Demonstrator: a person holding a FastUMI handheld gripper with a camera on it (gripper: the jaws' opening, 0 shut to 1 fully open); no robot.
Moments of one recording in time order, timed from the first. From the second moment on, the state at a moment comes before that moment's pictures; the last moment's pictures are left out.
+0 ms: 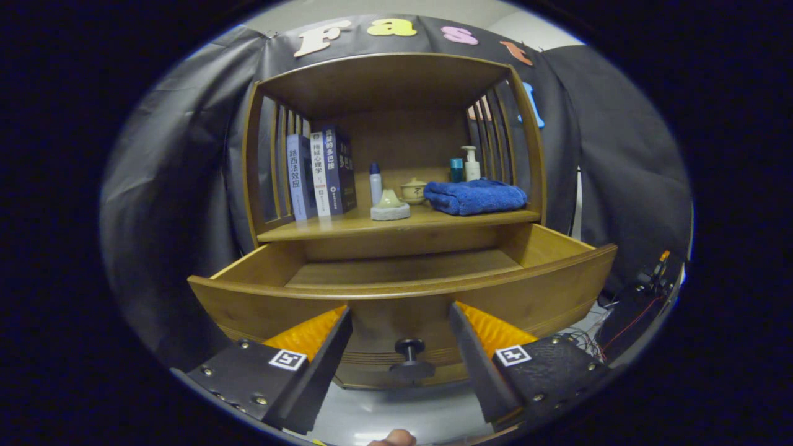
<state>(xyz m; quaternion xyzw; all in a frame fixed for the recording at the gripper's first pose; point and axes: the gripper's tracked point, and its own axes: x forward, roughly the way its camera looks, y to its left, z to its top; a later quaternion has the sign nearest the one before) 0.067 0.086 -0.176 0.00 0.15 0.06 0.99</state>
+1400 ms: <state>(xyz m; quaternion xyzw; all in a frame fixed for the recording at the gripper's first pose) 0.144 0.103 -0.188 0.02 0.17 0.07 0.98</state>
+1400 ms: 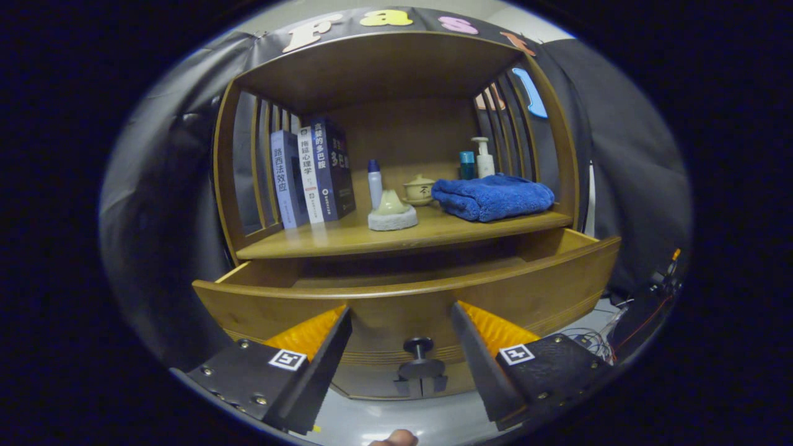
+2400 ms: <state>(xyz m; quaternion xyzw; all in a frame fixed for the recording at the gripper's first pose) 0.191 0.115 -0.197 0.03 0.18 0.06 0.98</state>
